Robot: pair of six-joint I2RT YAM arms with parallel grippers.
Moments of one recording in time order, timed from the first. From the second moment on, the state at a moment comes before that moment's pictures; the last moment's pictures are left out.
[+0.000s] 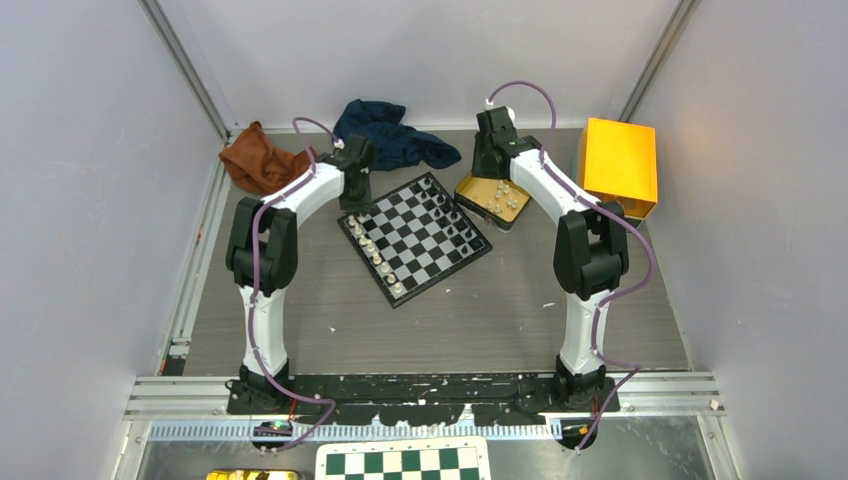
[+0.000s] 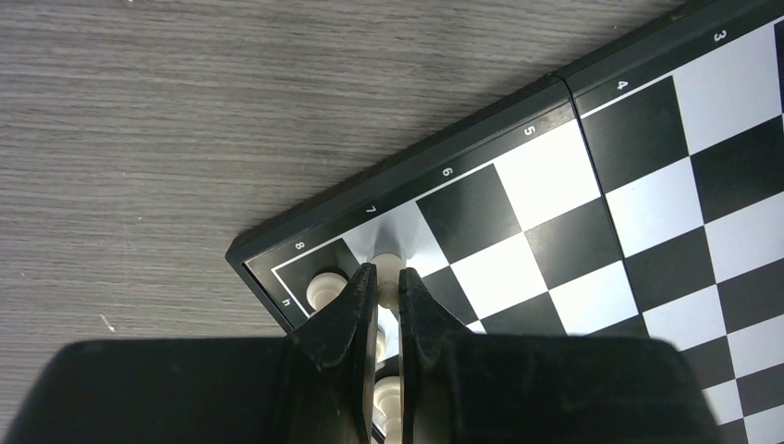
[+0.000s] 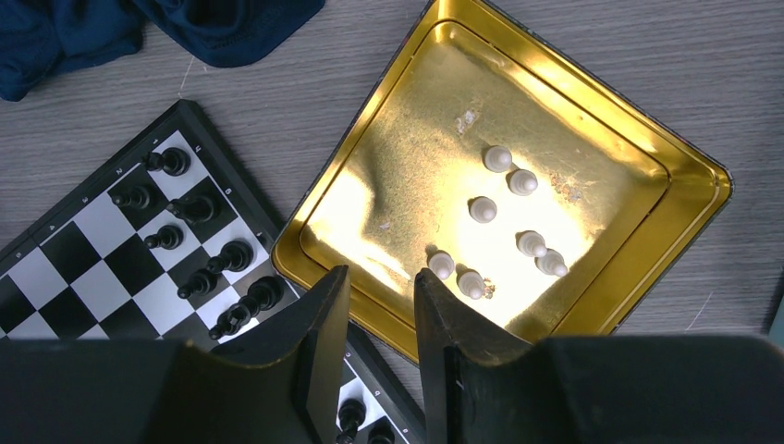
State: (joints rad) left arm -0.36 2.09 1.66 -0.70 -0.16 -0.42; right arm 0.33 2.00 1.72 -0.54 0.20 0.33
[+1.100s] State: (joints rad) left arm -0.35 2.11 1.67 -0.69 -0.14 -0.42; right arm 0.33 2.00 1.72 -0.54 0.20 0.33
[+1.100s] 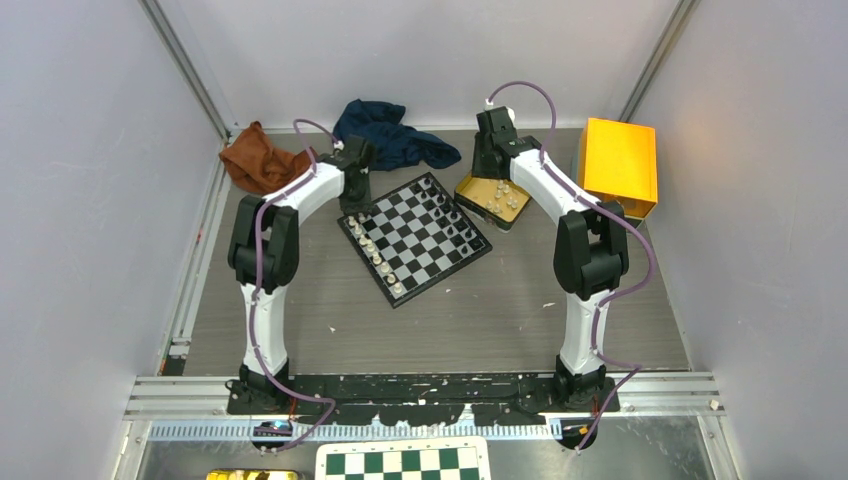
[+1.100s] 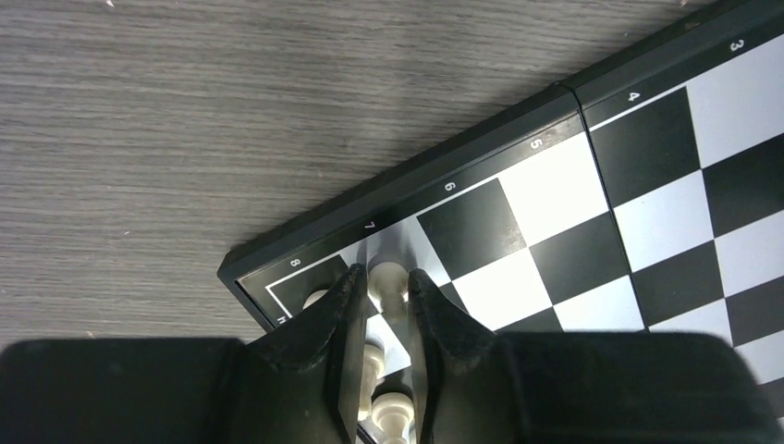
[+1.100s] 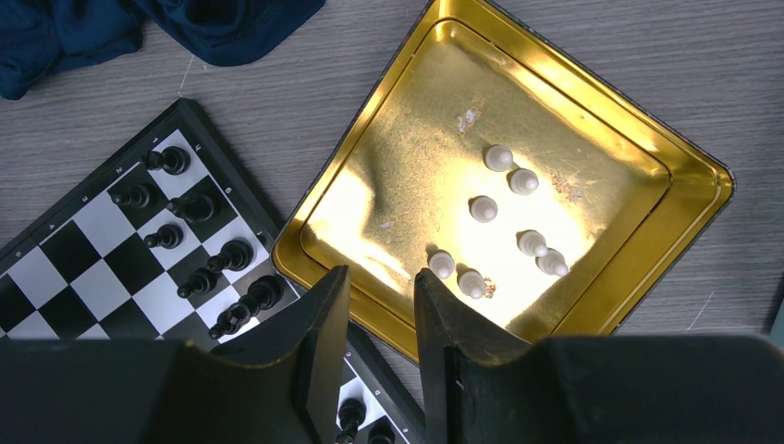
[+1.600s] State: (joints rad) left arm -0.35 2.12 1.67 -0.68 -0.14 -0.42; right arm 0.33 2.00 1.72 -0.55 0.20 0.33
